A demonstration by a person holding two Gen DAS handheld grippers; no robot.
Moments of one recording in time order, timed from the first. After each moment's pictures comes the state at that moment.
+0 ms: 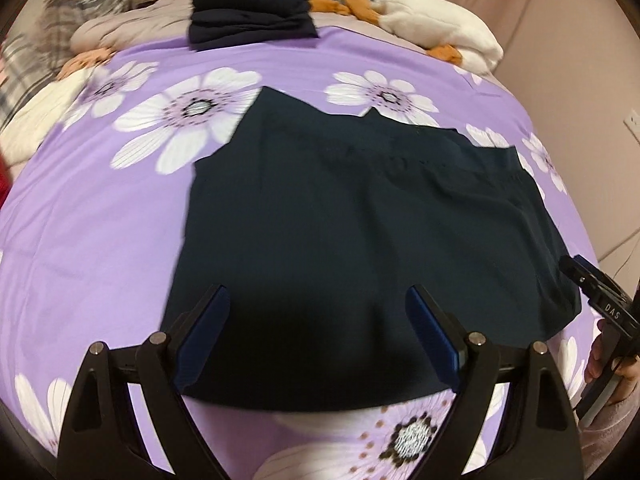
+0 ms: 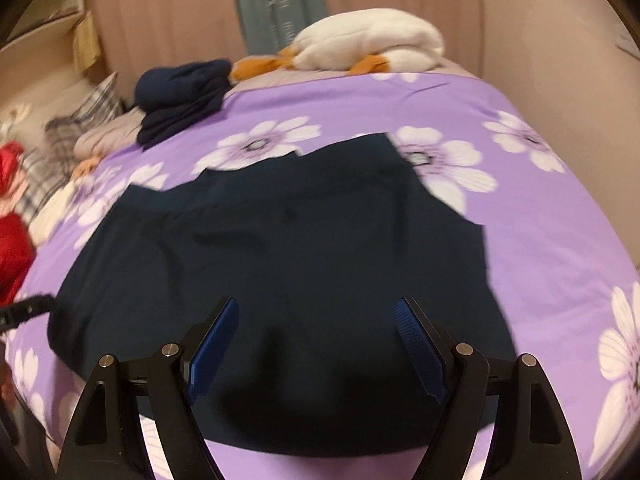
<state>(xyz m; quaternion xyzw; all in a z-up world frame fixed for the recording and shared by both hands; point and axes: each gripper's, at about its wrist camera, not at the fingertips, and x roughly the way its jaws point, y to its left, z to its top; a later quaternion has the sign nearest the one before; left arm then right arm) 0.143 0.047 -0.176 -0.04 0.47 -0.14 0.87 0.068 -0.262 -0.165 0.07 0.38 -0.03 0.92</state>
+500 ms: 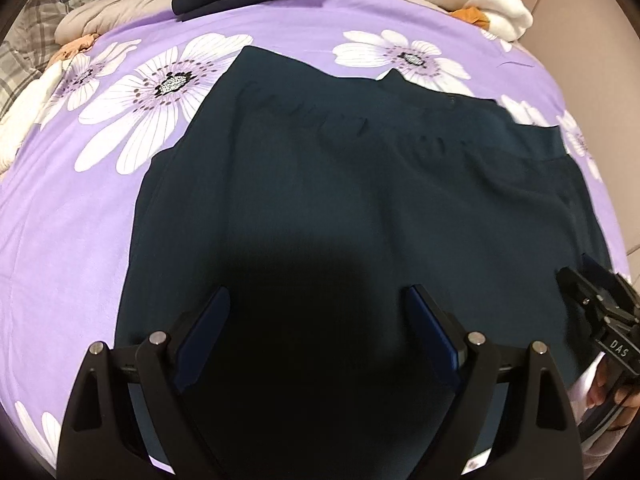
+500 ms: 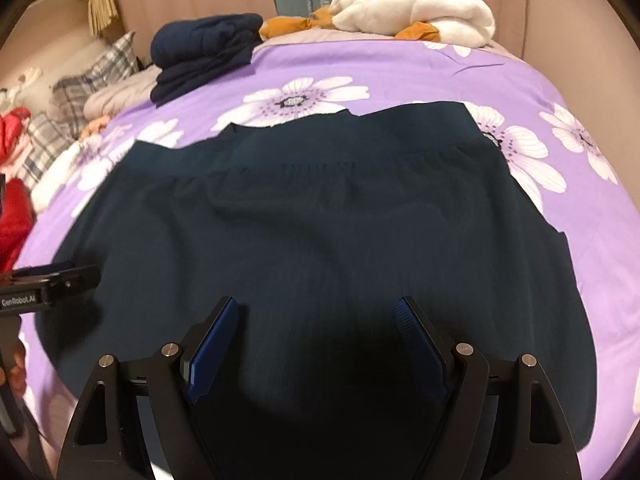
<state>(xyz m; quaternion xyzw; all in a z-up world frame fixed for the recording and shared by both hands) 0.199 0.020 -0.218 -0.01 0.53 -0.10 0.84 0.114 -0.230 -0.198 0.04 0.43 0.01 0.90</state>
